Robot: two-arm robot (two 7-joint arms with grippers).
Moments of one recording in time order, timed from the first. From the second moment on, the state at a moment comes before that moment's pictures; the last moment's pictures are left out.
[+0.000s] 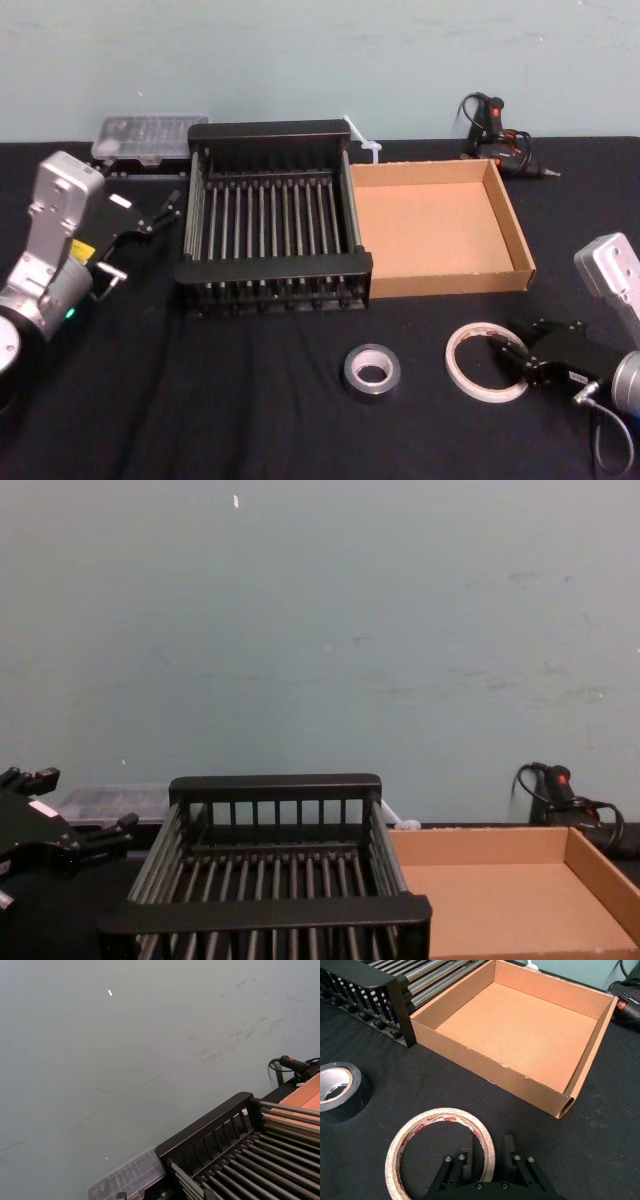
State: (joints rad) left arm -0.20 0.60 0.45 -1.41 -0.25 -0.12 0.03; right arm -0.08 0.63 -0.25 -1.66 0.33 0.35 0.38
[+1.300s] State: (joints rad) left arm -0.20 0.60 0.45 -1.41 -0.25 -0.12 0.03; right arm -0.06 0.62 -0.22 -1.71 0.34 0.36 0.37
